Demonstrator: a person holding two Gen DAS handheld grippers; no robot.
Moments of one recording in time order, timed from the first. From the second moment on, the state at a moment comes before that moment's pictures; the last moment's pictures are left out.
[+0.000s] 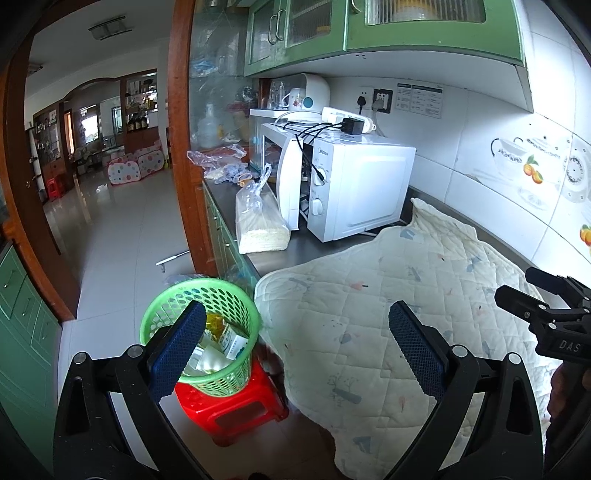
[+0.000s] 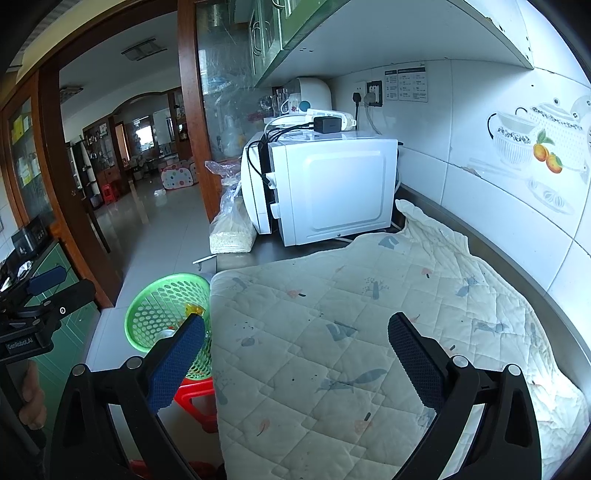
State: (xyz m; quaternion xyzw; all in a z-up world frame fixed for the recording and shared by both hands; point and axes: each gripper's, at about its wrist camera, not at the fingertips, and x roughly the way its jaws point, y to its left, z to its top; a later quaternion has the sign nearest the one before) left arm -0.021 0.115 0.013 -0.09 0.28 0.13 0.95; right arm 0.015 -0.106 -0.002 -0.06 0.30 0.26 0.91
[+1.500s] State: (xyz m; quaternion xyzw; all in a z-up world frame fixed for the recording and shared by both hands) left arm -0.026 0.114 0.014 -0.09 0.27 0.13 0.95; right arm 0.014 -0.114 0.006 -0.05 0.29 0.26 0.92
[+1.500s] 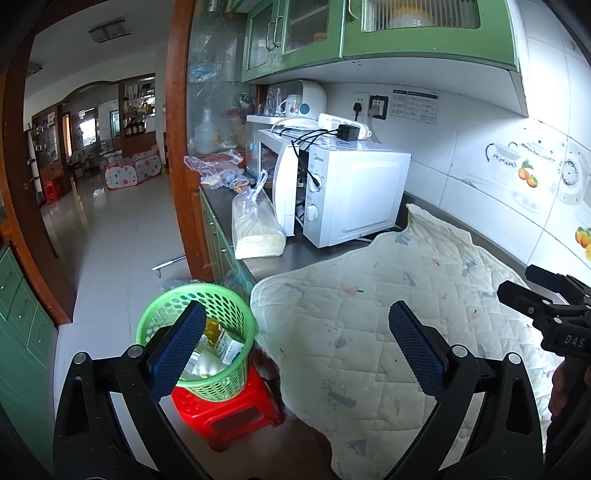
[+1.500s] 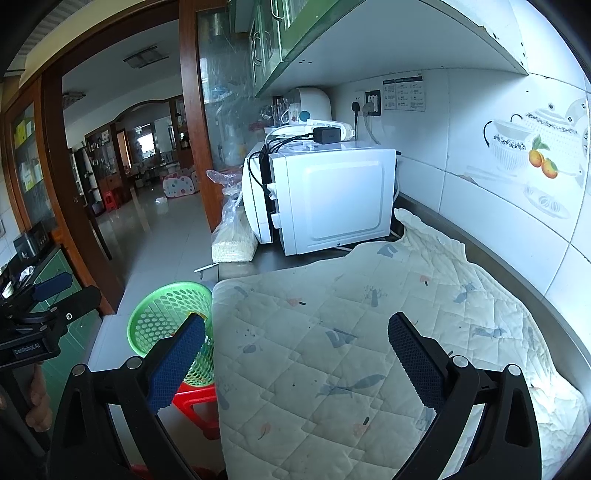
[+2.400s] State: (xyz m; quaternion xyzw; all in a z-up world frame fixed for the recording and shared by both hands) left arm -0.022 0.113 0.011 -0.09 0.28 0.12 0.95; right arm 0.015 -0.123 0.006 -0.04 0.29 0.26 0.92
